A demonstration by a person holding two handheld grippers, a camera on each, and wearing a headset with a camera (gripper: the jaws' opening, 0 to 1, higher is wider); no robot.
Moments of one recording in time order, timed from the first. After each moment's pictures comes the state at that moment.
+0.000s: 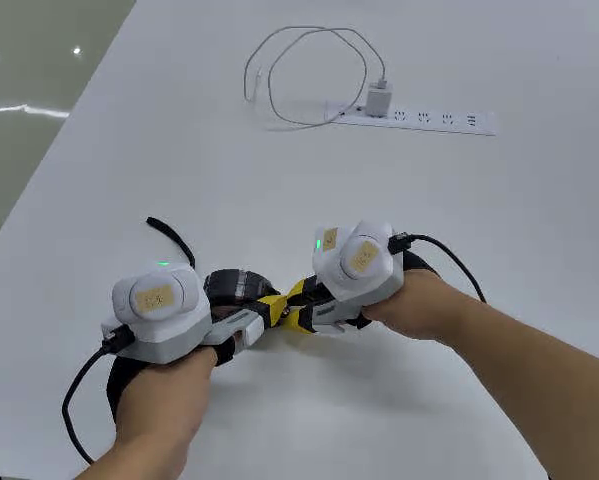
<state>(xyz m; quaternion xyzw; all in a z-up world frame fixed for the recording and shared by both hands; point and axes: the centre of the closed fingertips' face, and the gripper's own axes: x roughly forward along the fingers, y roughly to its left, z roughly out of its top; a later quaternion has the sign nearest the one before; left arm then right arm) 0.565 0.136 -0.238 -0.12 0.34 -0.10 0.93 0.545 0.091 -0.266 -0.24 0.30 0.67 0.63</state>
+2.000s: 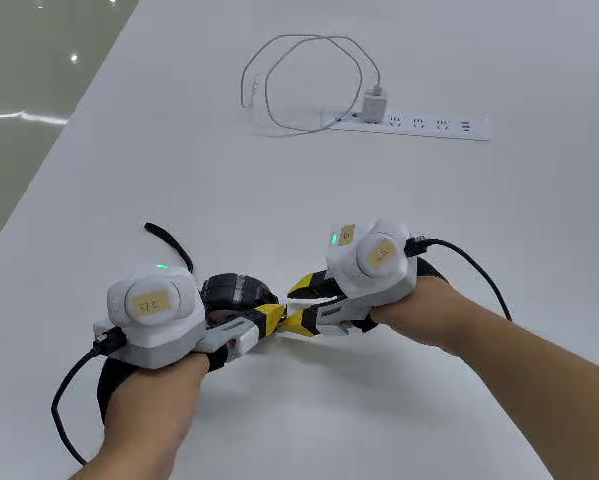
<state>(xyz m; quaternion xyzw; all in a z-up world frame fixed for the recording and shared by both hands) 0.558 0.138 -0.230 -0.09 0.34 -0.13 0.93 0.553 0.083 -0.250 -0.20 0.30 0.64 0.68</state>
